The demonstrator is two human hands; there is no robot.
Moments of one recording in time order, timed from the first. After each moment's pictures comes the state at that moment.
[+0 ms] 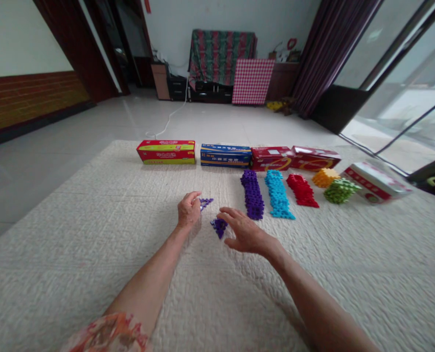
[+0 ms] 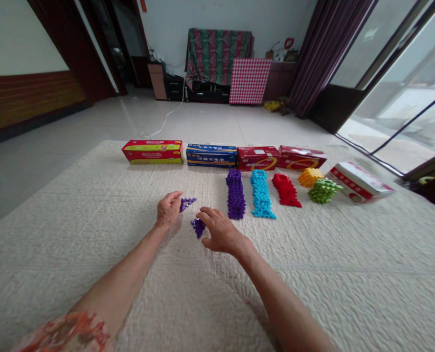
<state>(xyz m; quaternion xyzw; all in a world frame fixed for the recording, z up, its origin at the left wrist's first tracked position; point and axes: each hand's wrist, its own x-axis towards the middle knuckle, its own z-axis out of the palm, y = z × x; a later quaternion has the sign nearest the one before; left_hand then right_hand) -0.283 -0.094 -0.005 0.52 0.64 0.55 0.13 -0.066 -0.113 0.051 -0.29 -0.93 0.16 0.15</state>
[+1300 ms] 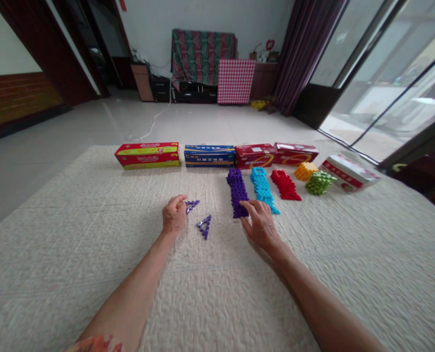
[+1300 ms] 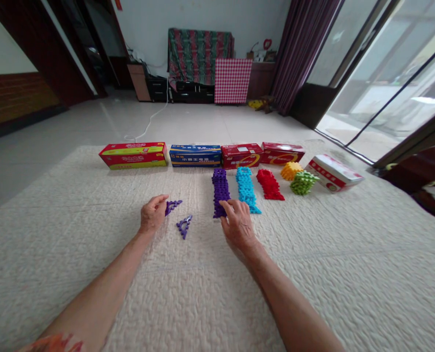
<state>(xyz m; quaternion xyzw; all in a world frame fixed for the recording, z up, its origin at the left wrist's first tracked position) -0.286 -0.092 -0.009 0.52 0.66 0.52 0.15 0.005 -0.098 0.023 -0.45 -0.83 -0.06 0.32</state>
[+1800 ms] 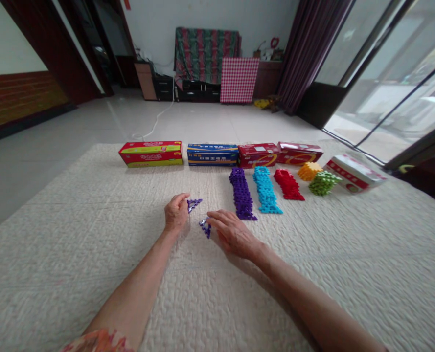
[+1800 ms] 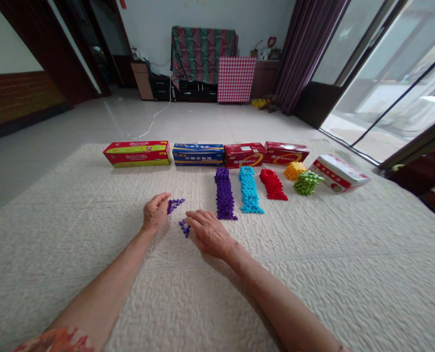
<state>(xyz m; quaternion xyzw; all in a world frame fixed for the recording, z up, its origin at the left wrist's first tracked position) -0.285 -0.093 -0.007 0.52 0.66 0.52 0.15 -0.056 -0.123 0.038 -0.24 -0.94 0.10 0.22</state>
